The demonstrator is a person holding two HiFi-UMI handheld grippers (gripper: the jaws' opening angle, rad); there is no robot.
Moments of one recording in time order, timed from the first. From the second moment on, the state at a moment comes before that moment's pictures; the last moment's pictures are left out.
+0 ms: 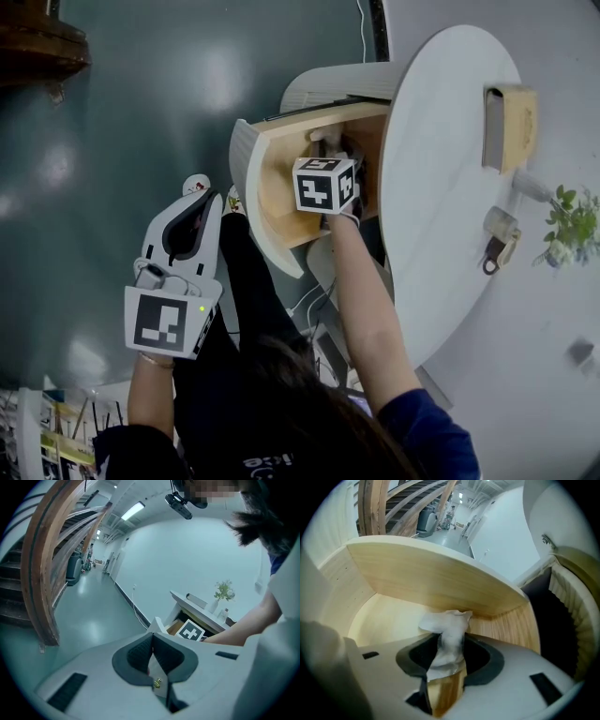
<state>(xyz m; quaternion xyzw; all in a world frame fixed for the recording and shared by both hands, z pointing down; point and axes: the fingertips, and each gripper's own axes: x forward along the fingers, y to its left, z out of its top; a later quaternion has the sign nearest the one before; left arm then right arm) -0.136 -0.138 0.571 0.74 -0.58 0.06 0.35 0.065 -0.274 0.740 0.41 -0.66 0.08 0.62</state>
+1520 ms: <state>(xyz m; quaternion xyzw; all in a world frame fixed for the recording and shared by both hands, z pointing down) -0.130 -0.131 0.518 0.73 -0.60 0.06 0.31 0.027 -0.208 0.695 0.37 -0.70 0.11 0.60</state>
